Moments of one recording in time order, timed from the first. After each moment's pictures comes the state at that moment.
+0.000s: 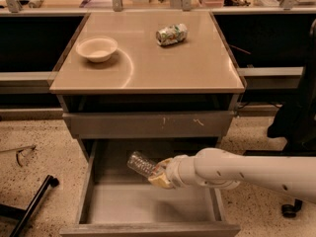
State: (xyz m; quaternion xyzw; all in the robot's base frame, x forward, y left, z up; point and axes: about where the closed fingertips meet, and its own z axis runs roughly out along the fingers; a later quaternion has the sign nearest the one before) arm 0.501 -0.005 0.535 -0.45 0.81 0.20 0.32
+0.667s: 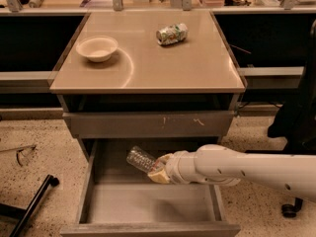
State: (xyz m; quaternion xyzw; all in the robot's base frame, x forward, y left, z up) arm 0.506 -0.005 0.557 -0.46 0.80 0.18 0.34
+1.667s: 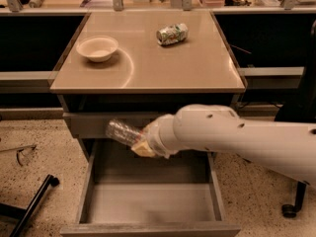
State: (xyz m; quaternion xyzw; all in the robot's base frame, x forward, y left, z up) arm 0.509 0.031 0.710 -0.51 0.78 0.11 0.34
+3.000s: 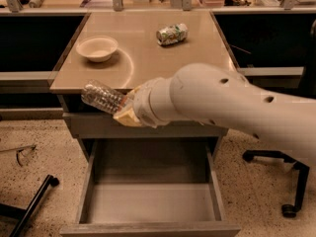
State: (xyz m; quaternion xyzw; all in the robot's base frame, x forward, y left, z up) arm 0.515 0.071 0.842 -0.53 0.73 0.11 0.43
